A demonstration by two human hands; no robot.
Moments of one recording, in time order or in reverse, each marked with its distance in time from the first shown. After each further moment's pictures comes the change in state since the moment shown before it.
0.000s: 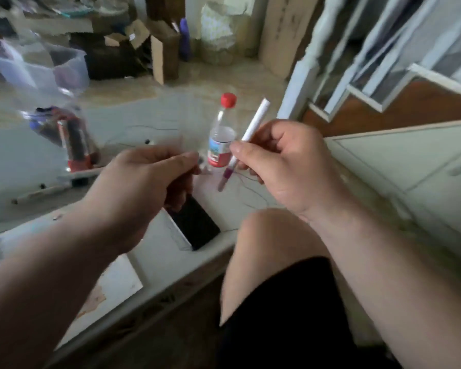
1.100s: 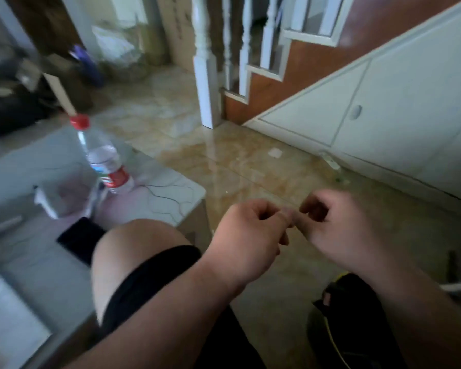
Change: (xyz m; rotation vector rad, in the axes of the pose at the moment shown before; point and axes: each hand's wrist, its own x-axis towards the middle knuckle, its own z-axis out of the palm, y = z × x) left_hand -0.095 -0.017 0.316 0.308 -0.583 -0.096; right_hand -0.196 0.131 -0.236 -0.562 0.341 0.476
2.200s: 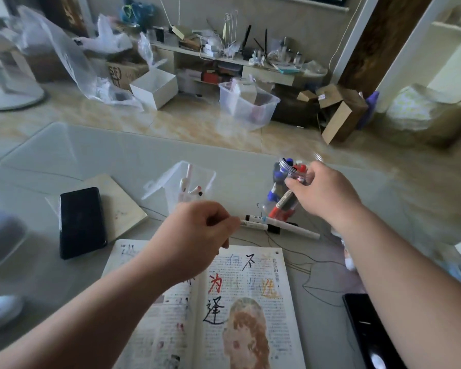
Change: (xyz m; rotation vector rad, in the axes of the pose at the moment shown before) left_hand -0.227 -0.214 -0.483 0.087 1.053 -0.250; right_hand 0.039 -0.526 0.433 -0.194 -0.420 -0.771
